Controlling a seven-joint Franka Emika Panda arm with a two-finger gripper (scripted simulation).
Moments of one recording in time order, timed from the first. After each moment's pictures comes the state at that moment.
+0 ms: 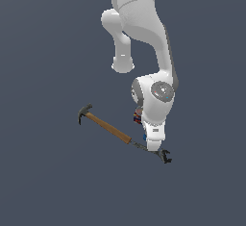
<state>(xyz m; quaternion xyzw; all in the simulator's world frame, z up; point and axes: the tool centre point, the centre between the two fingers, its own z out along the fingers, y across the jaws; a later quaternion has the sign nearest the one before) 0.046 0.116 0.057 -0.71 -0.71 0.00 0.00</state>
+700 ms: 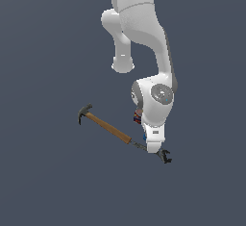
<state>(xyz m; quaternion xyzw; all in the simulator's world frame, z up) 0.049 0.117 0.047 -0.71 -0.71 0.00 0.00</state>
